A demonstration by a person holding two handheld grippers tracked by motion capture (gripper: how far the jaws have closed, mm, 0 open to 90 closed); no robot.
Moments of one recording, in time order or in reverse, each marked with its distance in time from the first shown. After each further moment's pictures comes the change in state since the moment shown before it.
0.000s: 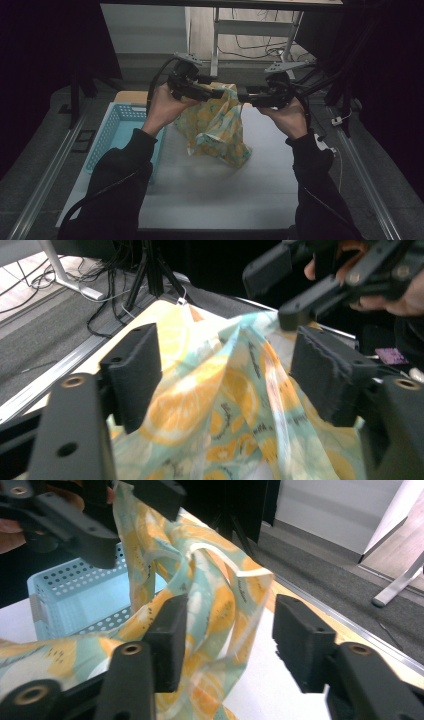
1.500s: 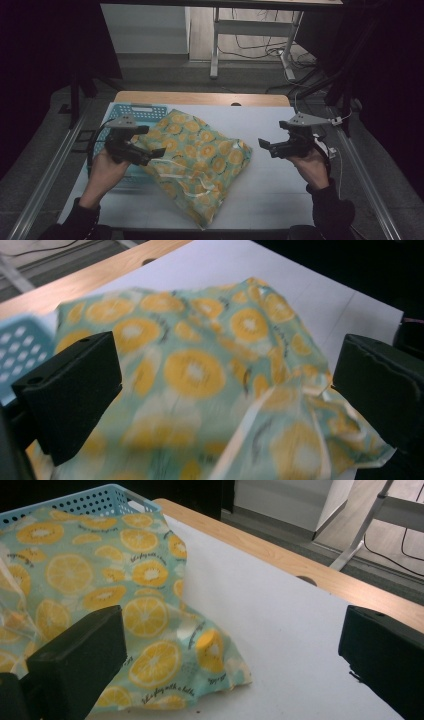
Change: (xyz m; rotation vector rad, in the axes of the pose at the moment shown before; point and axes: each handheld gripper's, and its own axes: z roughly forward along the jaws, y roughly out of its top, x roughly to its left) left arm -0.044 -0.182 -0.098 0.029 0.147 -0.167; right arm 0.021 -0.127 -0.038 -0.012 -0.175 0.040
